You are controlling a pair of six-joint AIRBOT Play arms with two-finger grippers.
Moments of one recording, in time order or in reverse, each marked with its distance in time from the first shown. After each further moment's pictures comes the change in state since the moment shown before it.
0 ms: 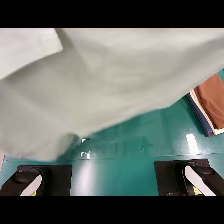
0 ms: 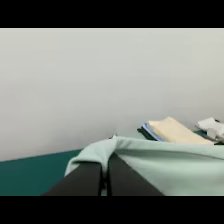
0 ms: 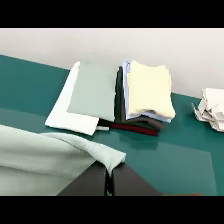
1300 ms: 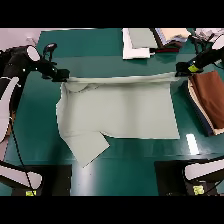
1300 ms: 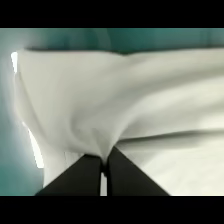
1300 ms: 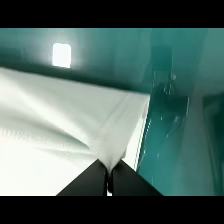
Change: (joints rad) left arm 0.053 -0.909 -0.367 0.028 -0.079 0.034; right arm 0.001 -0.747 -0.367 0.008 -0.080 0.008
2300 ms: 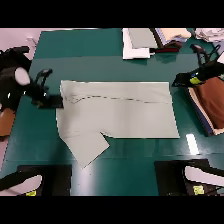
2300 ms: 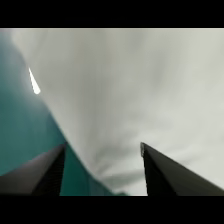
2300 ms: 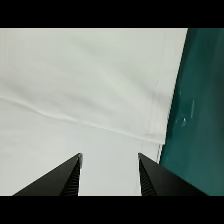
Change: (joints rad) left arm 0.001 0.482 -0.581 0.019 -0.111 -0.073; right arm 0.024 0.326 -0.315 0.052 -0.055 0.000
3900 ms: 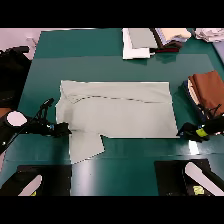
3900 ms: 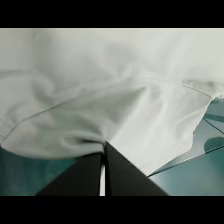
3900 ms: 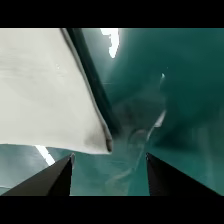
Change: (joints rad) left arm -0.001 0.355 -0.489 -0.389 0.160 0.084; right arm -0.414 0.277 -0.790 0.028 0.074 -0.092
